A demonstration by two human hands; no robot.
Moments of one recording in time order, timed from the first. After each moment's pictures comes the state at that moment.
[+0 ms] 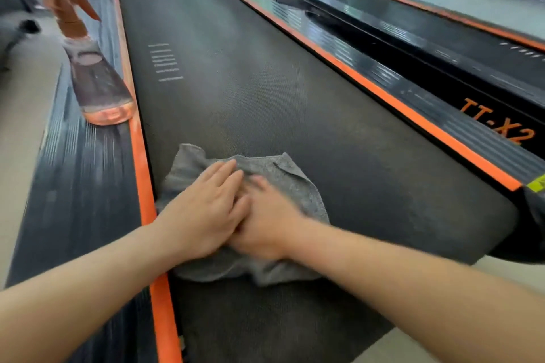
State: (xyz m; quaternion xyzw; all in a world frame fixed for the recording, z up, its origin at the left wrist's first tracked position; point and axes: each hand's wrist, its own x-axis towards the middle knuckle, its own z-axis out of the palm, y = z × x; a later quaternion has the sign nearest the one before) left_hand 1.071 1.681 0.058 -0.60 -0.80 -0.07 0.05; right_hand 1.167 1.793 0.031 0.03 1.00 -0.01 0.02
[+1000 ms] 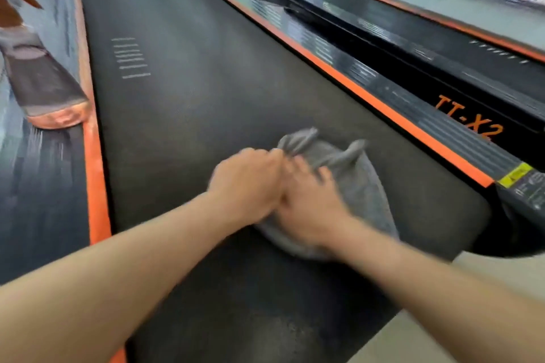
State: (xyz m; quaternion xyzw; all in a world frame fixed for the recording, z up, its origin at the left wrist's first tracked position) left_hand 1.106 1.777 0.070 -0.58 -0.81 -0.09 0.05; right_hand 1.221 1.861 0.035 0.27 0.96 -0.04 0.03
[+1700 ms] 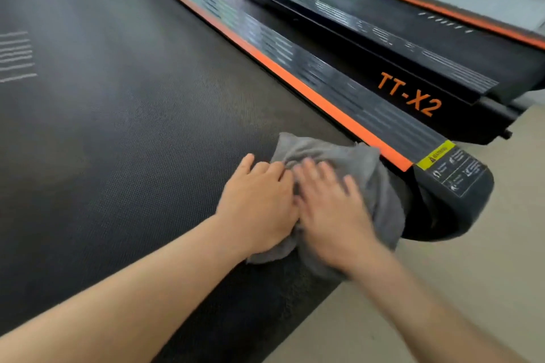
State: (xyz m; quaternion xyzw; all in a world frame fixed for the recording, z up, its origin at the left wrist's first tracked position) left_hand 1.232 1.877 0.061 -0.67 -0.74 -0.01 0.05; right_hand 1.365 1.948 0.038 0.40 0.91 -0.04 0.01
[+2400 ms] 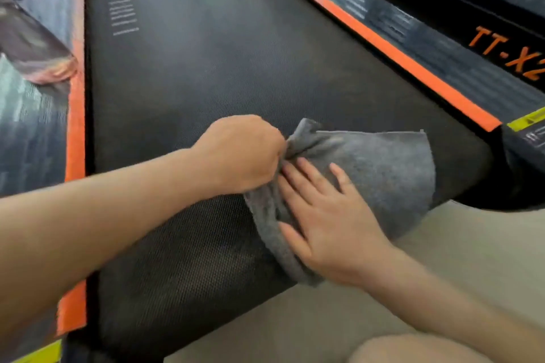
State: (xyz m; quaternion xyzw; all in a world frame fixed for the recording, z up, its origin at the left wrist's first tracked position) left_hand 1.187 1.789 0.106 -0.66 -0.75 0.08 0.03; right_hand 1.359 1.848 0.026 0.14 0.99 -0.02 -0.07
